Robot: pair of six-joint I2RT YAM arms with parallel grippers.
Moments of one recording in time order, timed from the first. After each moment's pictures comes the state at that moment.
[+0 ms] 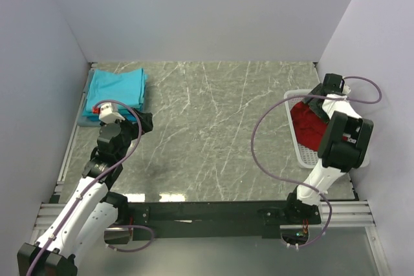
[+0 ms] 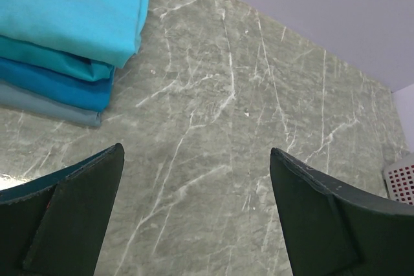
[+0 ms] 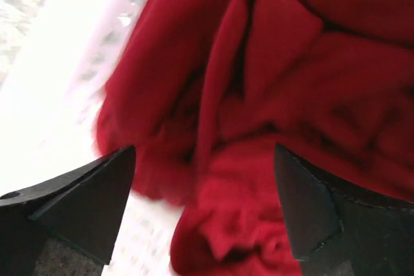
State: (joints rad) left arm -0.28 0.66 0.47 0.00 -0.22 -0.60; right arm -0.33 1.74 1.21 -0.37 0.20 0.53
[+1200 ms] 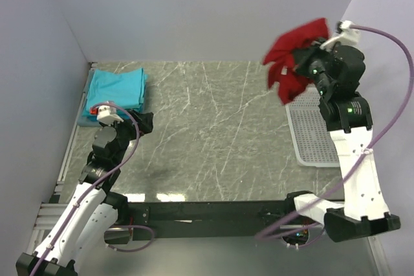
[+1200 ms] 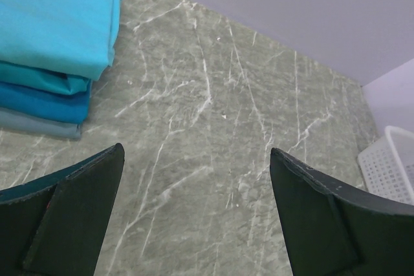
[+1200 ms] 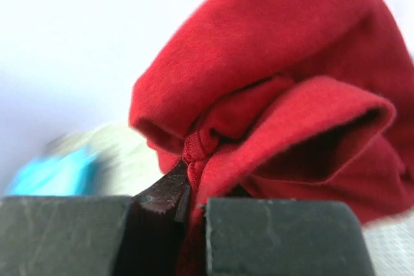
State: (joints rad) left arm -0.28 0.59 0.47 0.00 -0.15 -0.57; right arm 0.06 1.14 1.54 -0.52 0.09 0.40
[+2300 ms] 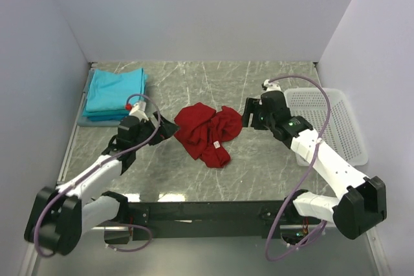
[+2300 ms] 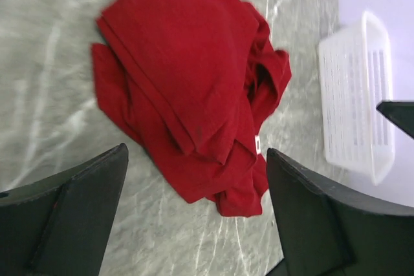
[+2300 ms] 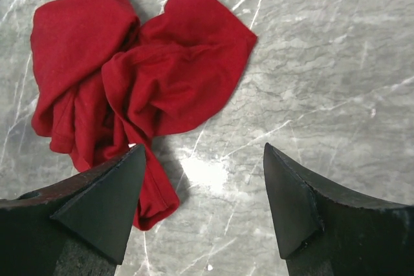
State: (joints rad) left arm -0.31 1.03 0.43 0.20 0.24 -0.79; right arm 0.44 1.16 0.93 -0.46 0.12 0.44
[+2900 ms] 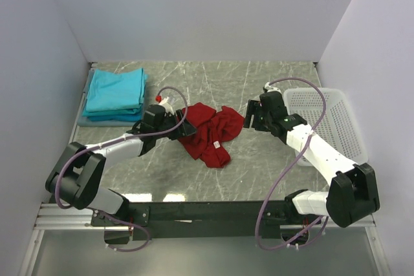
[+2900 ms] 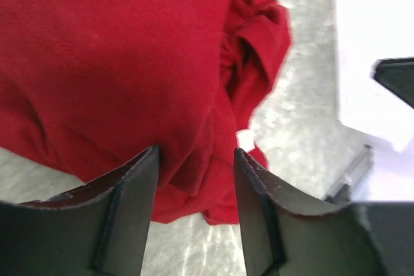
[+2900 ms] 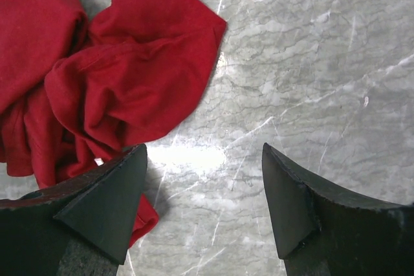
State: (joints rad) left arm -0.47 1.44 0.64 0.27 0.32 -0.76; right arm 0.38 1.26 0.89 -0.42 0.12 0.47
